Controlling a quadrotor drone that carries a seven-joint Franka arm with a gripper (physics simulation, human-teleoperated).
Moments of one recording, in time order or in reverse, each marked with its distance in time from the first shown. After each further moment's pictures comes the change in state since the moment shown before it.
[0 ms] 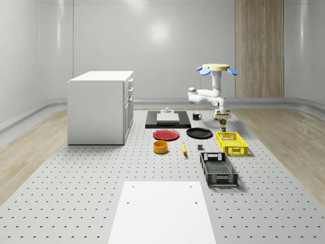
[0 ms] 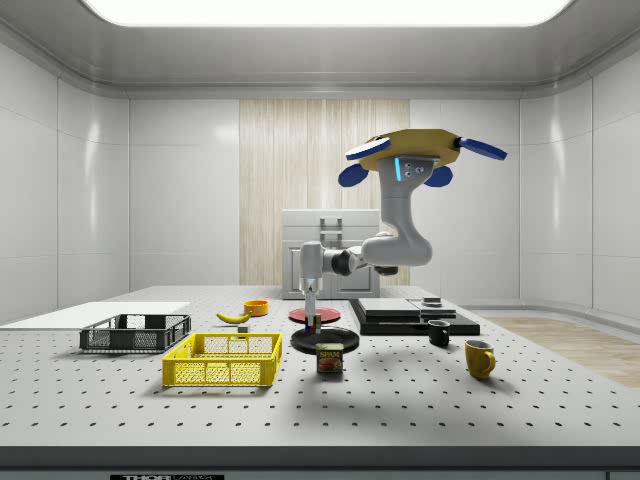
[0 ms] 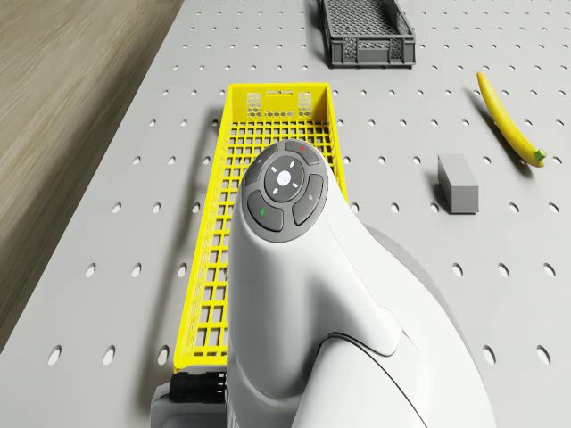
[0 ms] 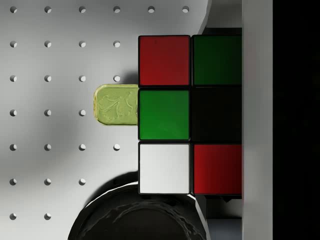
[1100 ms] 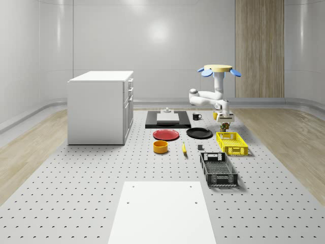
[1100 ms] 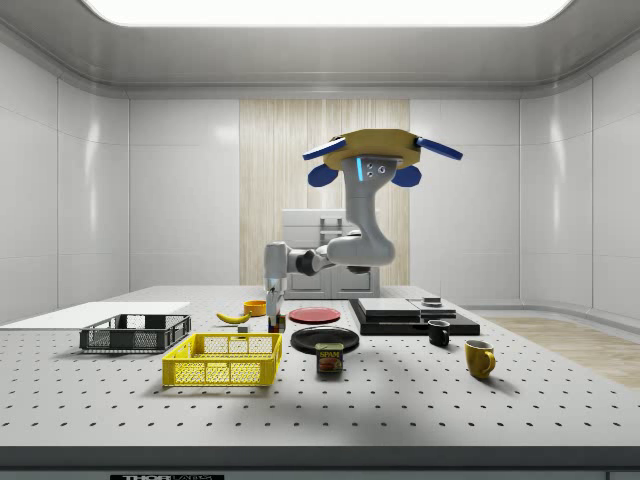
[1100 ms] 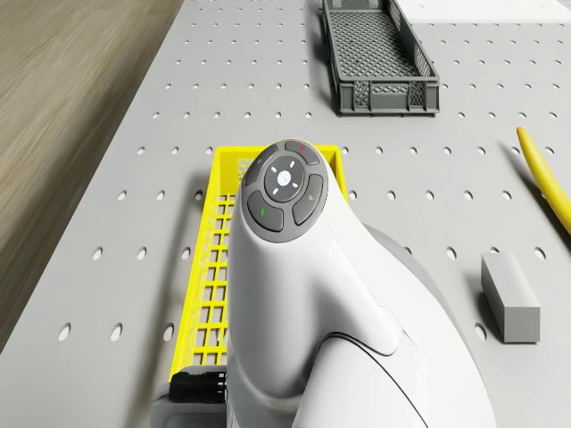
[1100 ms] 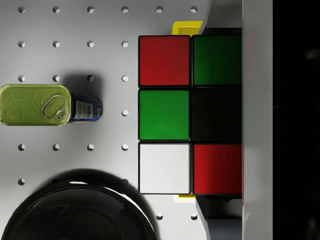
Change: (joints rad) arm -0.004 -0.024 0.003 0.001 0.009 0.022 0.003
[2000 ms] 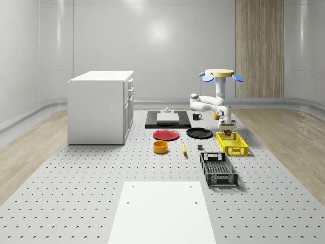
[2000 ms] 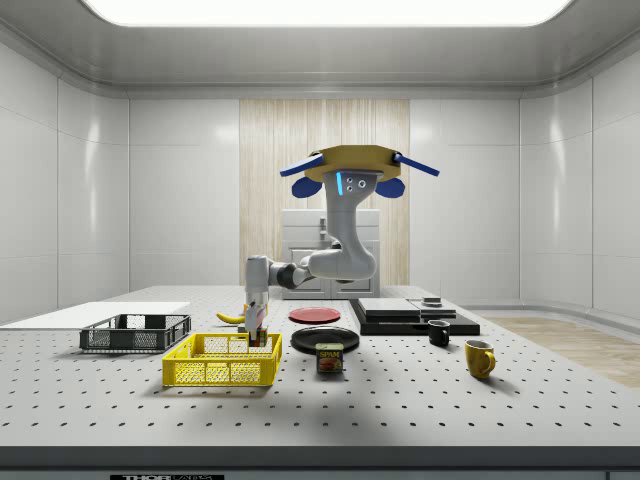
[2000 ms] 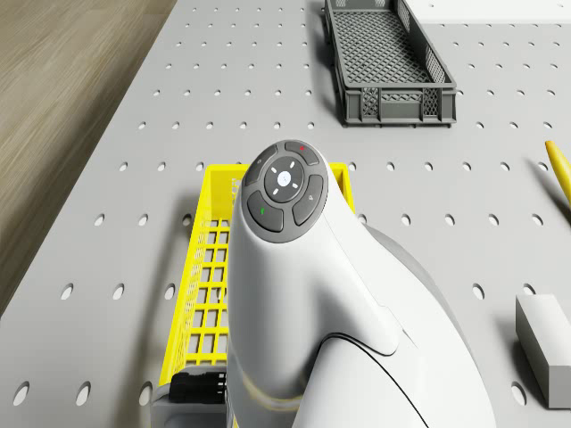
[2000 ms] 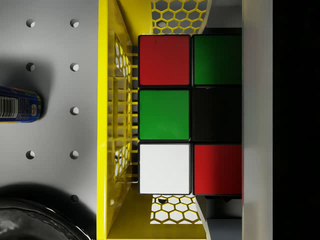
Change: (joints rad) arm -0.003 -0.013 -0.007 0.002 -0.003 0.015 0.002
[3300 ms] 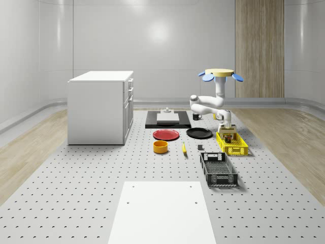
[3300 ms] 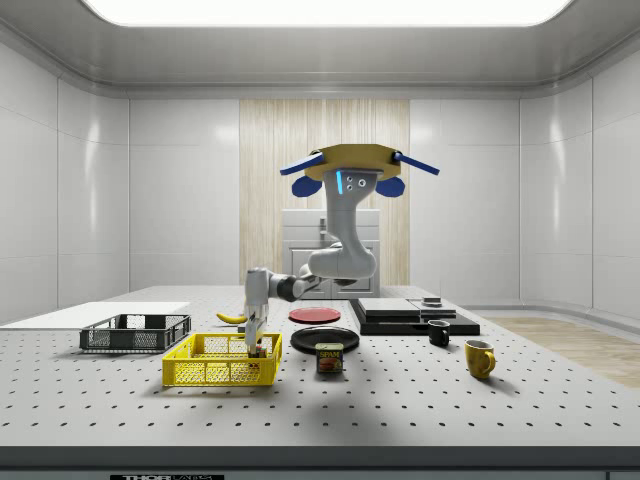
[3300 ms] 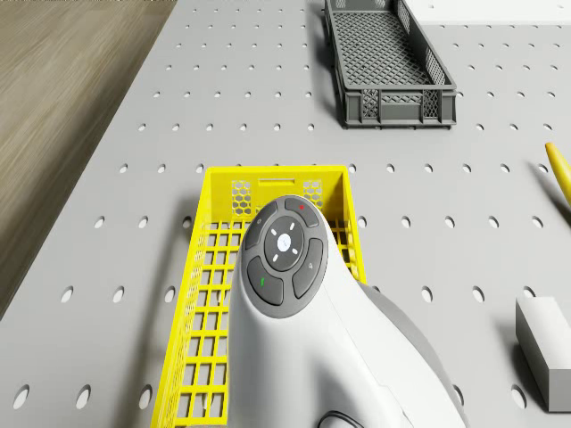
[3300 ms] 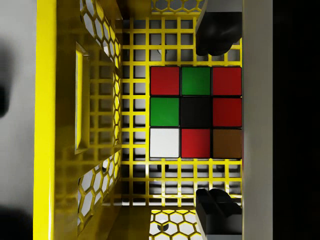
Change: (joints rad) arm -0.019 0.011 -0.149 0.032 -0.144 0.041 -0.001
